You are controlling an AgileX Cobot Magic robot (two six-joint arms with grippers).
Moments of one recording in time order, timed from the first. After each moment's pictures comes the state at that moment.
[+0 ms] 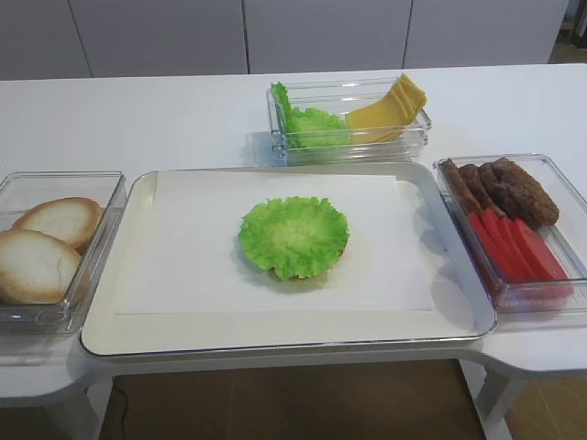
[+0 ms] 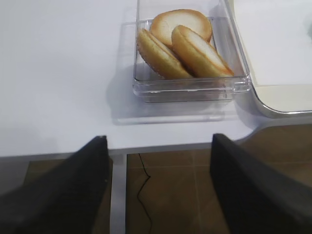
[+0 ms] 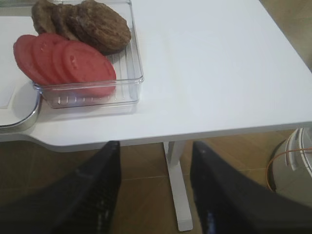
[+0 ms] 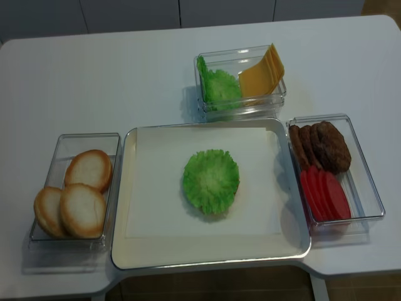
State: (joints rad) left arm 0.03 -0.02 -0.49 0.04 1.18 -0.01; right arm -0.02 -0.02 -0.49 -0.03 1.15 0.00
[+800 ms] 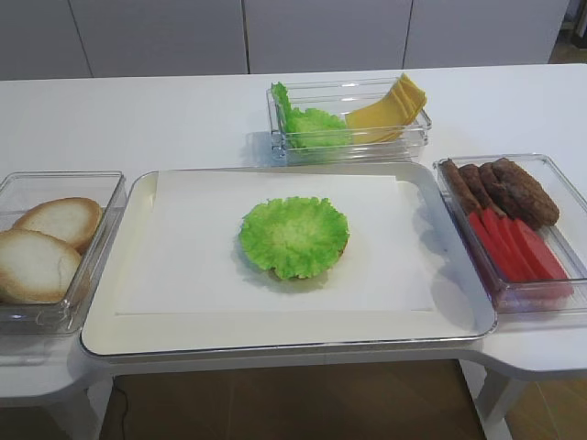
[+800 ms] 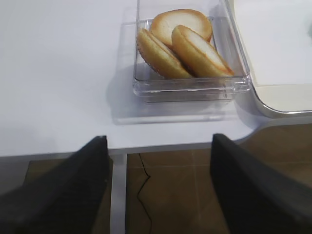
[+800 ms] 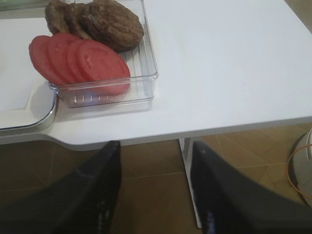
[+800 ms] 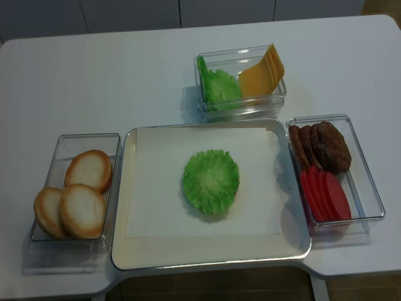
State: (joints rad) left arm 0.03 -0.02 -0.49 0.04 1.18 -0.01; right arm -0.02 -0.02 -0.47 0.02 1.15 0.04
